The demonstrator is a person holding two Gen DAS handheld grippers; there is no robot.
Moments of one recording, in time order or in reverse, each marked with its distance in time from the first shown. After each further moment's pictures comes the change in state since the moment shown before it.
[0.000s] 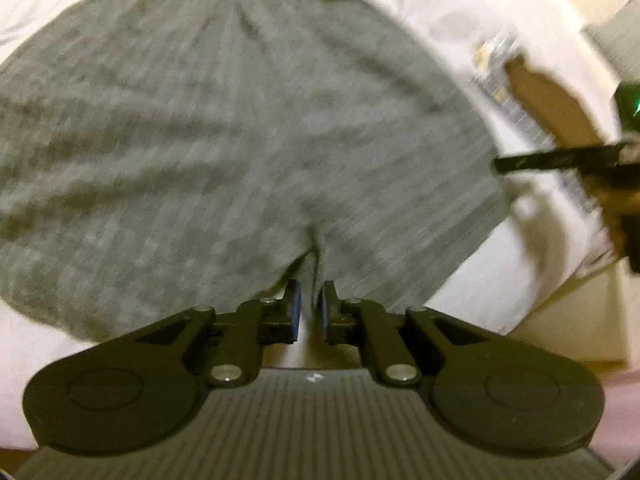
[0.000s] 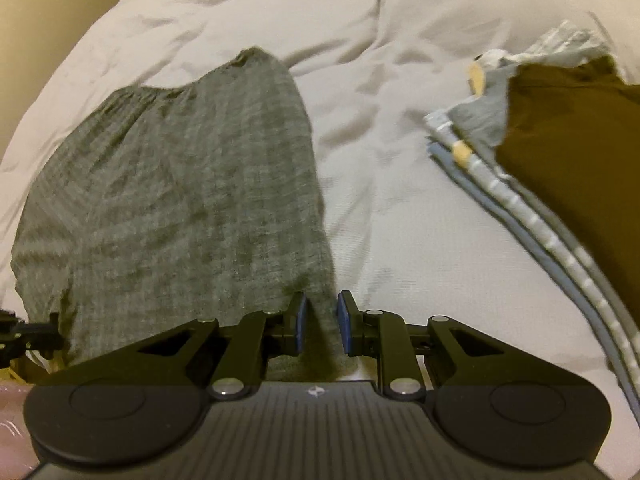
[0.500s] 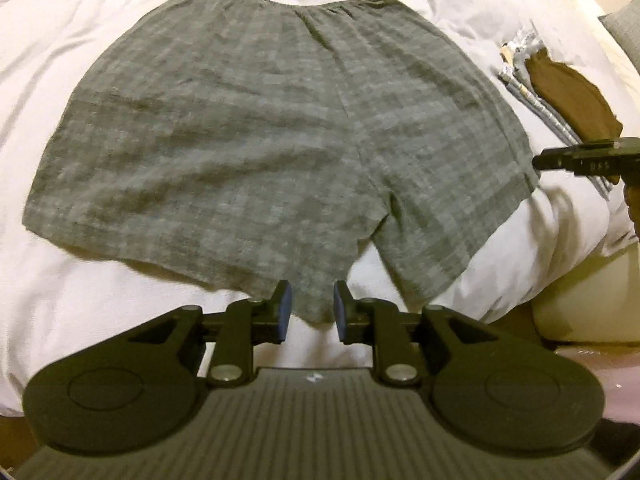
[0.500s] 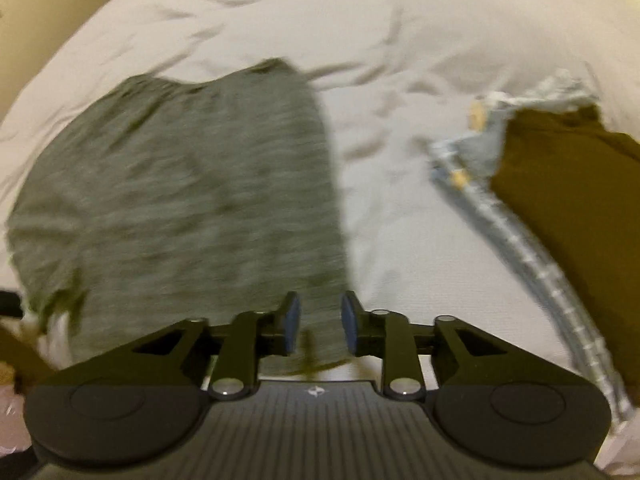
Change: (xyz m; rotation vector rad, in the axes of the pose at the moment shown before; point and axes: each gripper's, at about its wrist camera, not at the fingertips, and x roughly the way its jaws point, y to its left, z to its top) left arm -0.067 0.033 -0.014 0.020 0.003 0.094; right arm -0.032 0.037 -0.015 -0.103 -0.030 -0.058
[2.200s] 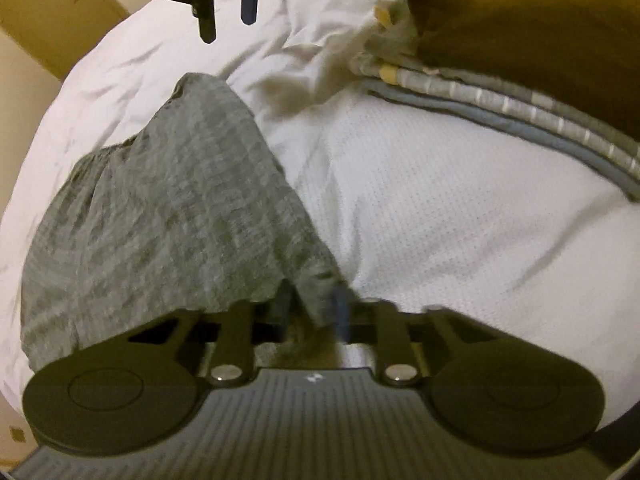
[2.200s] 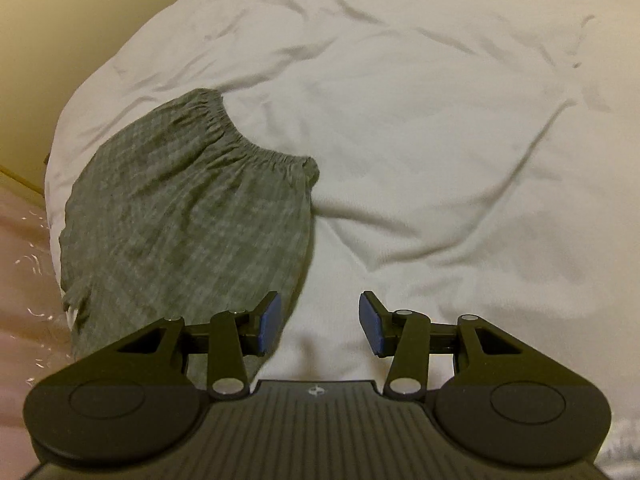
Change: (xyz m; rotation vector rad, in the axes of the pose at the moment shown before) left arm 0.172 -0.372 0.086 0.149 -0.108 0.553; right arm 0.081 -0.093 0.264 -0.446 0.159 0.388
